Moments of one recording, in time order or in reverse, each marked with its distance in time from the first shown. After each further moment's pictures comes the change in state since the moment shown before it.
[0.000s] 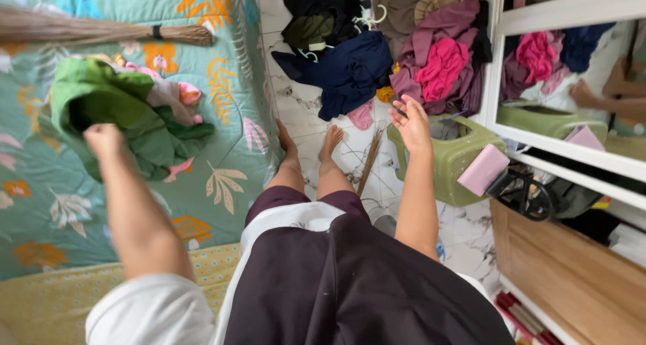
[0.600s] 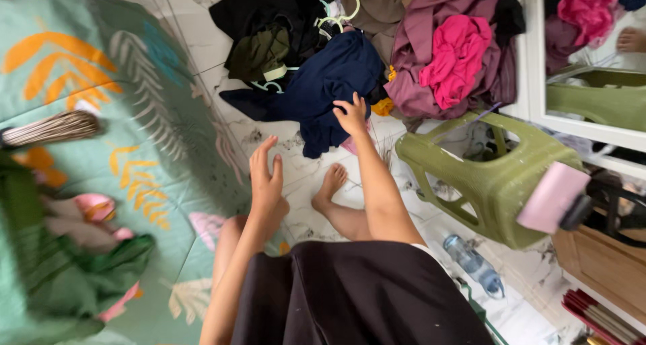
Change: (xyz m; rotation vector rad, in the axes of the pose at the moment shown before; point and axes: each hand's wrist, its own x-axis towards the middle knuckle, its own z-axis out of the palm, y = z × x) left_hand -0.304 0.039 0.304 -0.083 -1.006 0.488; right_hand 0.359 0.287 -0.071 -1.212 0.219 -0.422
